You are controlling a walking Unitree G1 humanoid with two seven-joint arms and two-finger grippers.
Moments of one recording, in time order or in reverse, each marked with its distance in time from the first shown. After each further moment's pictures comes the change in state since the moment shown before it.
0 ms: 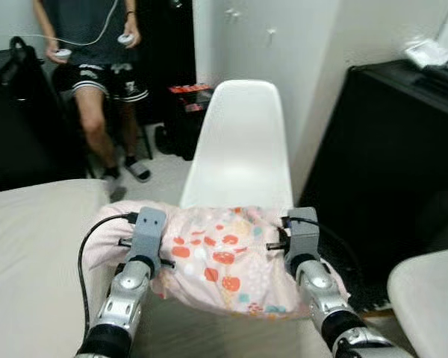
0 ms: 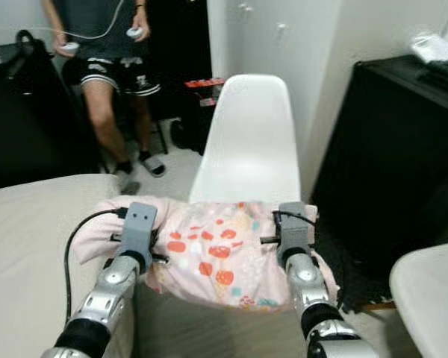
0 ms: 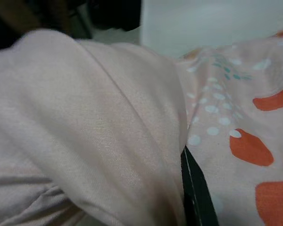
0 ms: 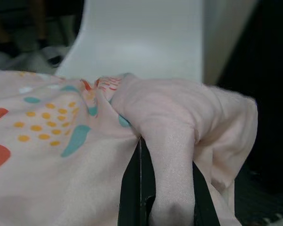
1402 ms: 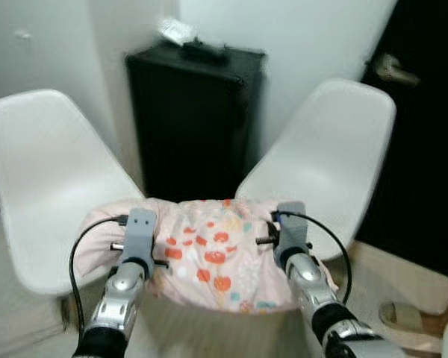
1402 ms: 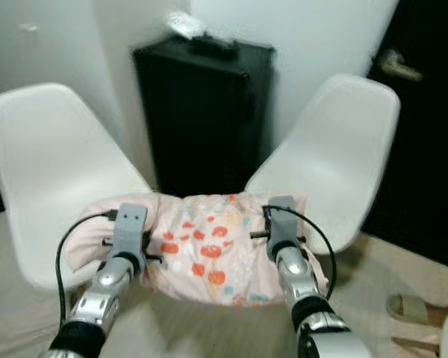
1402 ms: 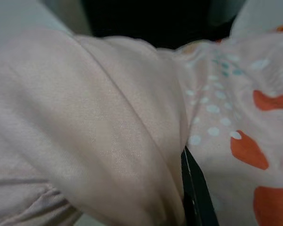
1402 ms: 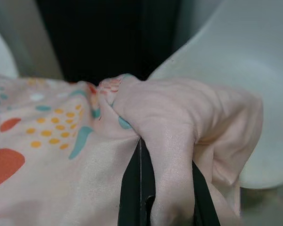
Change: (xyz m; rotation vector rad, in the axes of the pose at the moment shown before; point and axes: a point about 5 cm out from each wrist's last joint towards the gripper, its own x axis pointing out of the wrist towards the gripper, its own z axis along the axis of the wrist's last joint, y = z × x) left arm -0.001 0.003 -0.005 -0.074 0.030 0.035; right arm 0.005 0.008 0.008 -0.019 -0.006 0.043
